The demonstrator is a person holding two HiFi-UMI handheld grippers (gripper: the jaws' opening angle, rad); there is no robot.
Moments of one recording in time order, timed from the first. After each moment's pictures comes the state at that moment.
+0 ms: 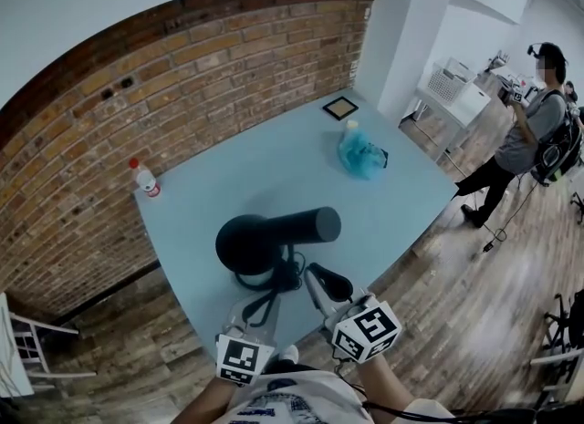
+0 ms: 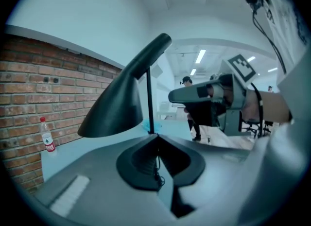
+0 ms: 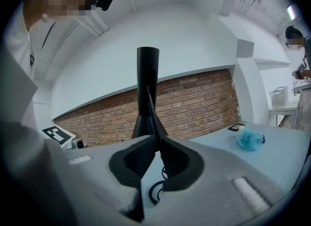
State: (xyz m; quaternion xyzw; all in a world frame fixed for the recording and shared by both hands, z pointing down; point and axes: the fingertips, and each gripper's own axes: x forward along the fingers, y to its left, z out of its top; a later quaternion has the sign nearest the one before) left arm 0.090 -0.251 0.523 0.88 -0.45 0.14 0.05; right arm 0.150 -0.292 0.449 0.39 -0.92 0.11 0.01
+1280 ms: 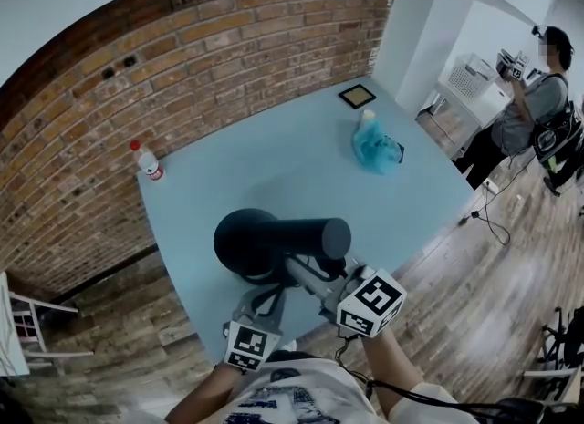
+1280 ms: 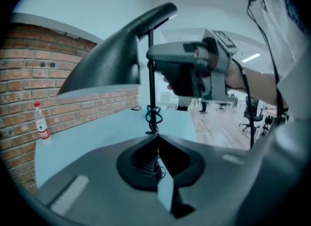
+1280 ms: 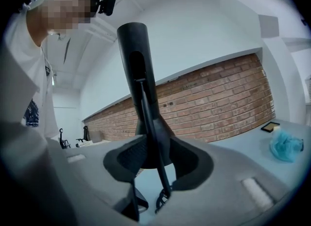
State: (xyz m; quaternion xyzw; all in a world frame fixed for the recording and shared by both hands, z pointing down) left arm 0.109 -0.276 0.595 0.87 -0.45 0.18 0.09; right arm 0.114 -0.331 0.446 0.23 -0.97 0.11 0.01
